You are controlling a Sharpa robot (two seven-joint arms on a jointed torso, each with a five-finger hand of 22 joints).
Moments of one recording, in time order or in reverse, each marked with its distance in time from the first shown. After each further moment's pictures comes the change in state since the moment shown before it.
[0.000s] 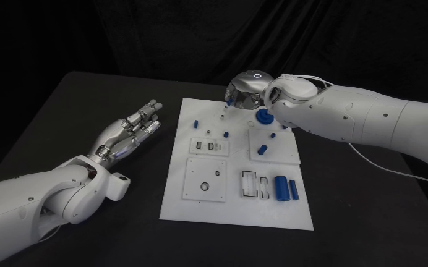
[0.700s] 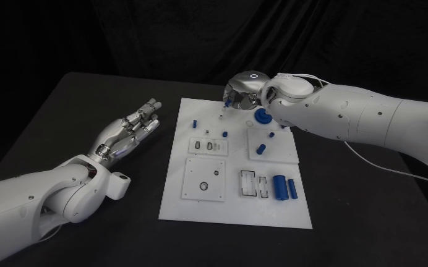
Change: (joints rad) left arm 0.000 0.003 0.000 -0.002 0.016 0.001 0.000; left_hand 0.000 0.000 0.000 0.000 0.000 0.004 0.004 0.000 0.001 -0.002 0.002 0.000 0.000 0.004 0.004 0.000 -0.001 0.000 0.000 0.007 0.000 0.000; right arm -0.001 0.024 0.000 -0.023 0.002 0.037 0.000; right_hand 0.000 0.000 0.003 0.003 0.000 -0.007 0.000 -0.009 0.001 -0.009 0.002 0.000 -0.007 -0.004 0.004 -0.009 -0.014 0.000 -0.004 0.004 -0.006 -0.009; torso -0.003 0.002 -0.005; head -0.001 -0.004
